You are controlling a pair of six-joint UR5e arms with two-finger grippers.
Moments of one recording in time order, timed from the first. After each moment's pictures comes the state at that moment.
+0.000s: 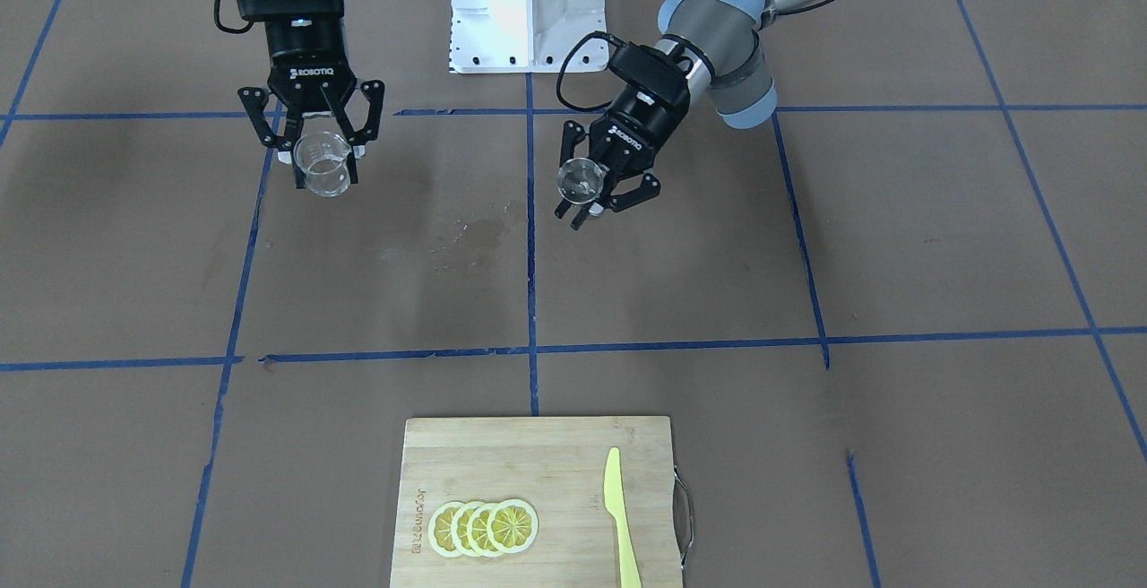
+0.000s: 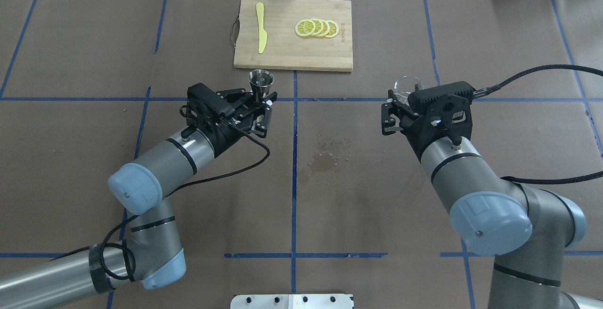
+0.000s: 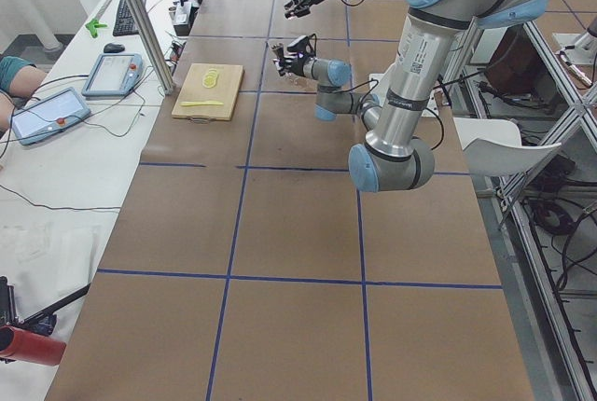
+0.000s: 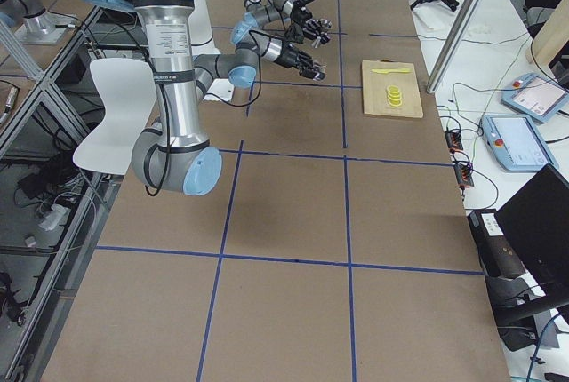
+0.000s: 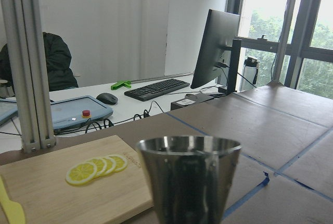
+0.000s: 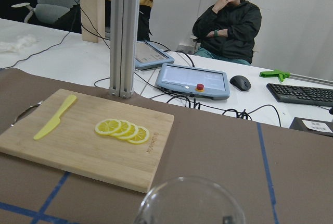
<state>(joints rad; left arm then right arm) -0.42 -2.05 -1.53 -2.93 -1.13 -0.54 0.35 -1.41 2.12 -1.19 0.83 1.00</state>
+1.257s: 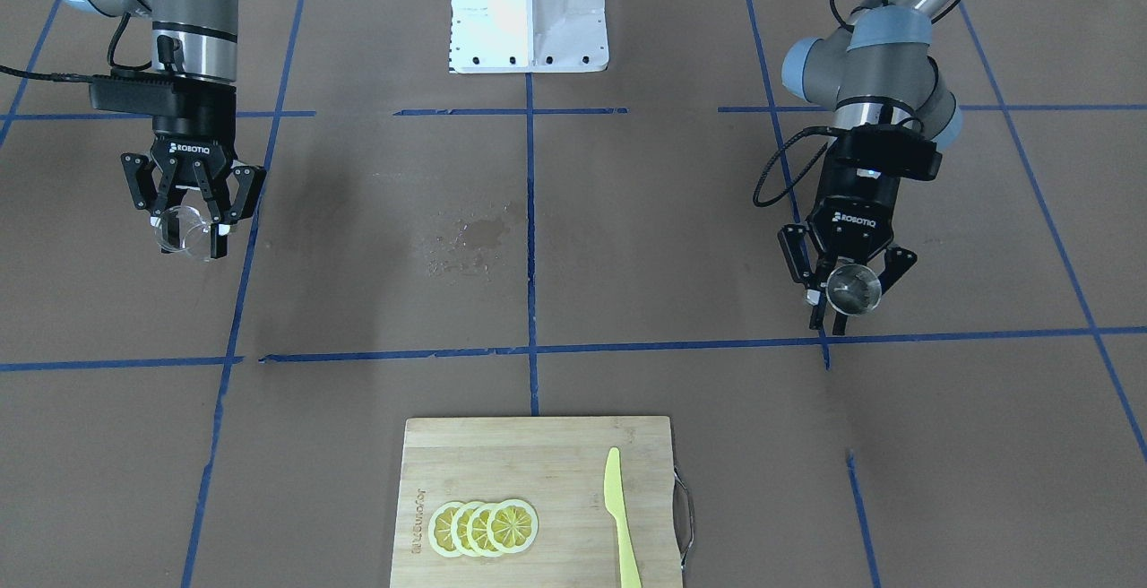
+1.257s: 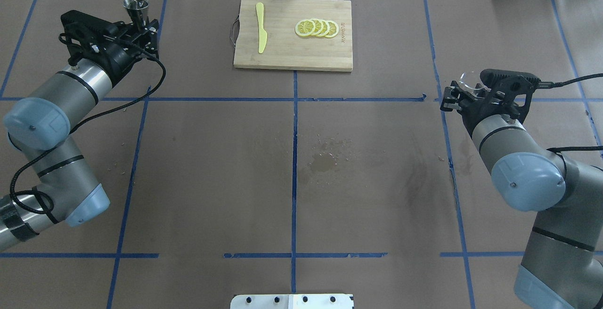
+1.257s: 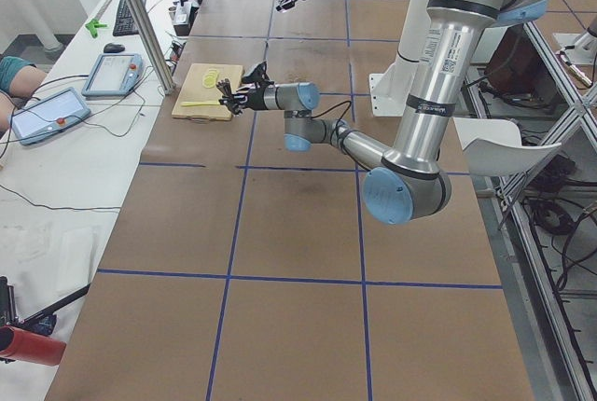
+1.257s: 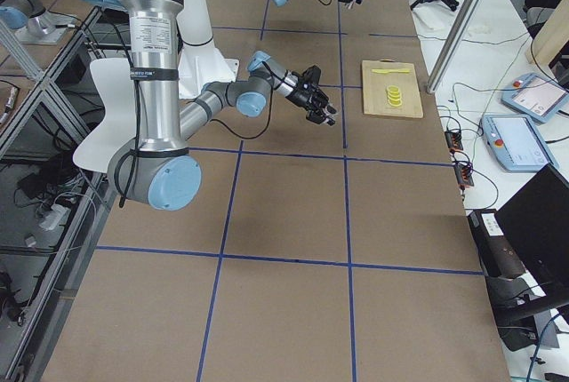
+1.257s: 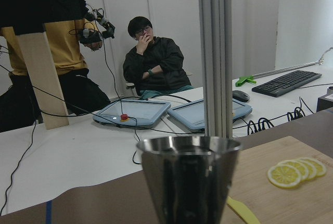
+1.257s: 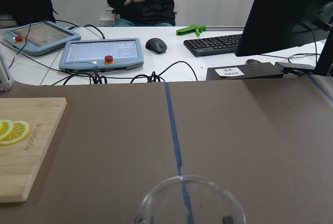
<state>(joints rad) -0.70 -1.85 -1.60 -2.79 -1.12 -0.69 0.47 -1.56 2.04 -1.18 0.93 1.35</state>
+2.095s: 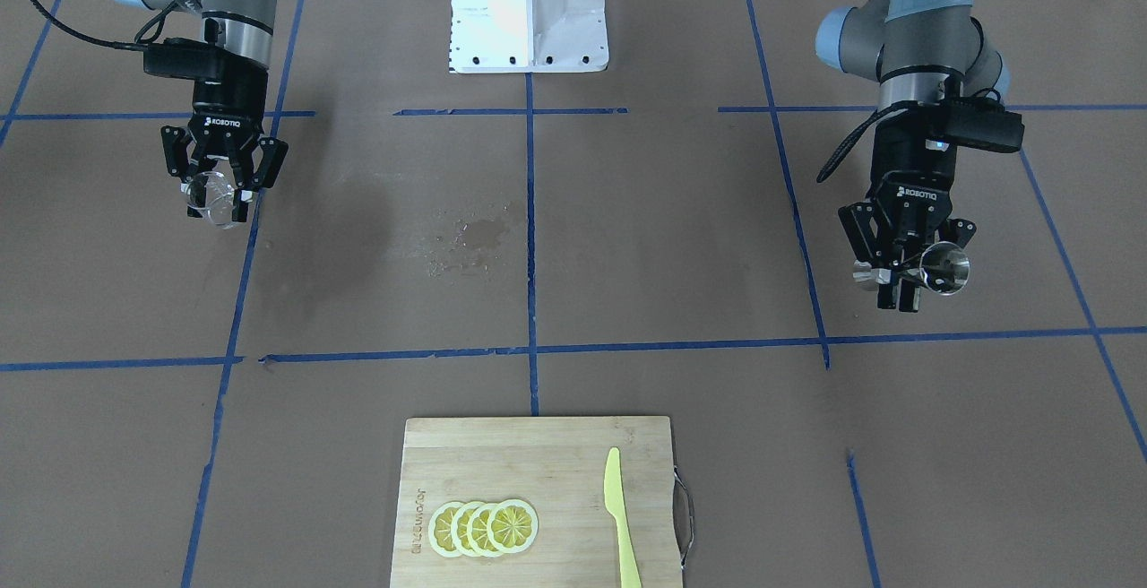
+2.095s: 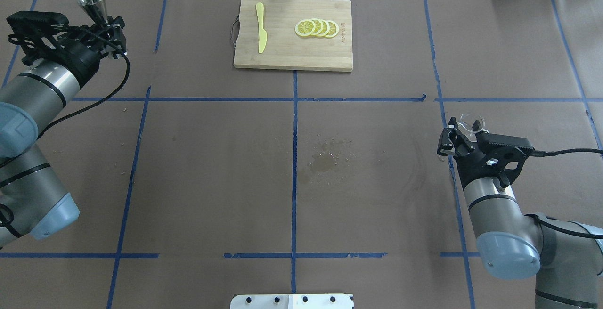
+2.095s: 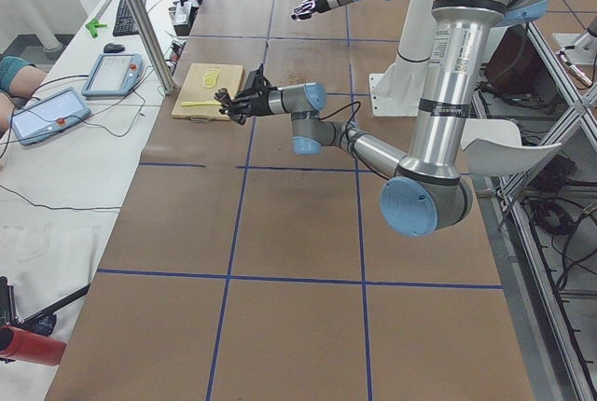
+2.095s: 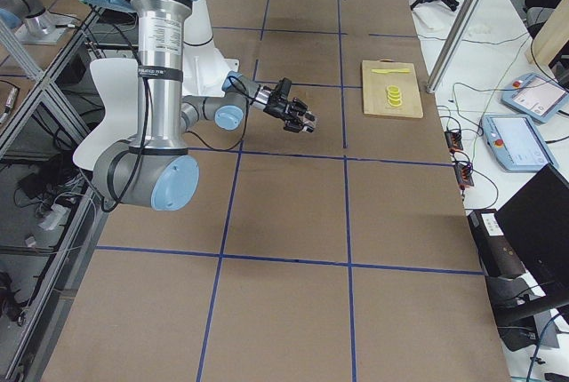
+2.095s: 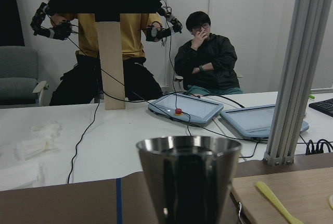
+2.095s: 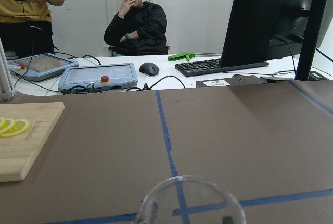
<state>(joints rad) -0.71 -1.74 -1.72 -2.69 -1.04 -0.98 0.24 -1.65 2.00 -1.17 0.59 1.56</state>
